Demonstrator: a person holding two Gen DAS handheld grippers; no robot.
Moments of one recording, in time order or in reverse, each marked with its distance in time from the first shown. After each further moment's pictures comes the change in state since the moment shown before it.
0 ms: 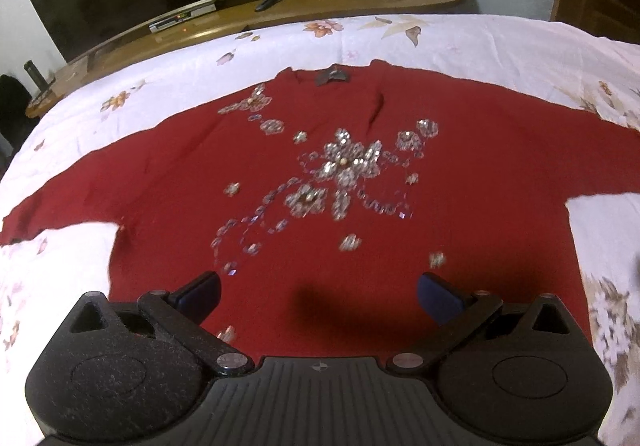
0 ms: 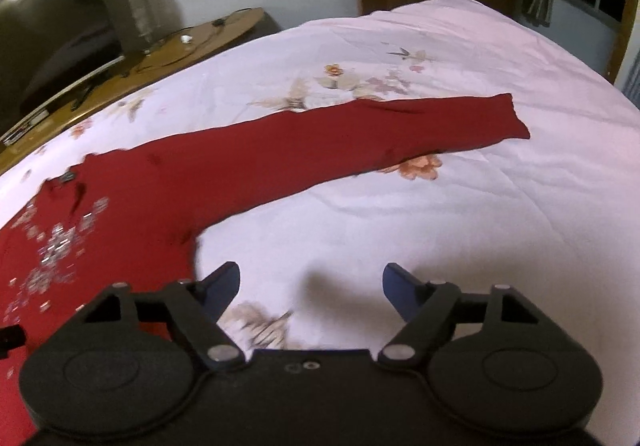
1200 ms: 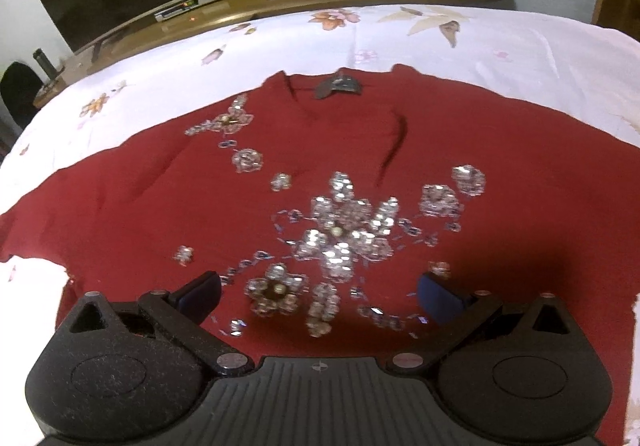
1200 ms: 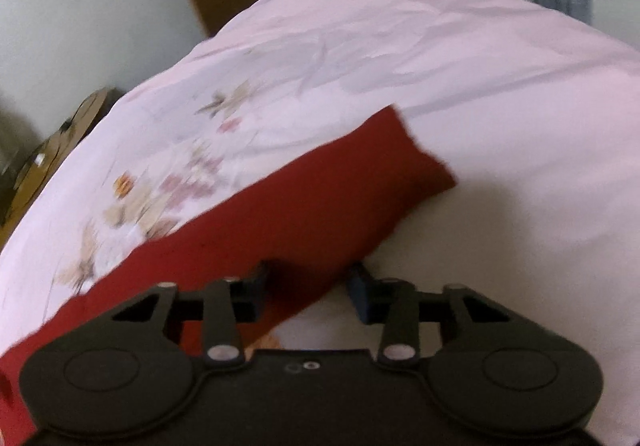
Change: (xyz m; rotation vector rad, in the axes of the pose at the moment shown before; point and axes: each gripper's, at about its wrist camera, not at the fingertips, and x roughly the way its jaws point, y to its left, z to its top) left arm 0.091 -0.024 0.059 -0.057 0.029 0.072; right arm 0.126 -0.160 0.097 0.419 -0.076 -0.156
